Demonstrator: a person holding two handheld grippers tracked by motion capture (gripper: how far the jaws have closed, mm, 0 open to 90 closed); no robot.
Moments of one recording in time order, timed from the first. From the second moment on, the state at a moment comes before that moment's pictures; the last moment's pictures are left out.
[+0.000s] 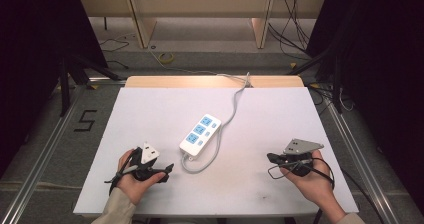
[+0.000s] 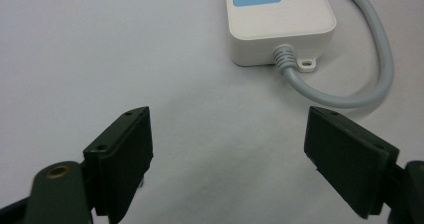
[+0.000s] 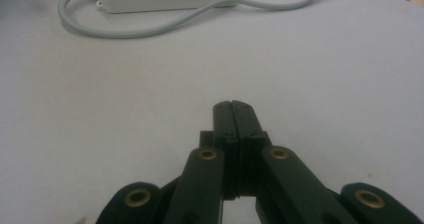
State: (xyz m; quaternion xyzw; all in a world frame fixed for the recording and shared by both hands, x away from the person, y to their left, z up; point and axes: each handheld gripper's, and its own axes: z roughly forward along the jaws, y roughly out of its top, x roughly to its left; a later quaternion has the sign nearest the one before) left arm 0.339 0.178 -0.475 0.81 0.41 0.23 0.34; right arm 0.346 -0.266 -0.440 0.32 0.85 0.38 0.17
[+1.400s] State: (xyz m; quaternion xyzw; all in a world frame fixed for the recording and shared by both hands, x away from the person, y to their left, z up) left arm 0.340 0.177 -0.474 0.81 0.41 0.24 0.34; right arm 0.382 -0.231 -0.423 0.31 0.88 0.33 0.14
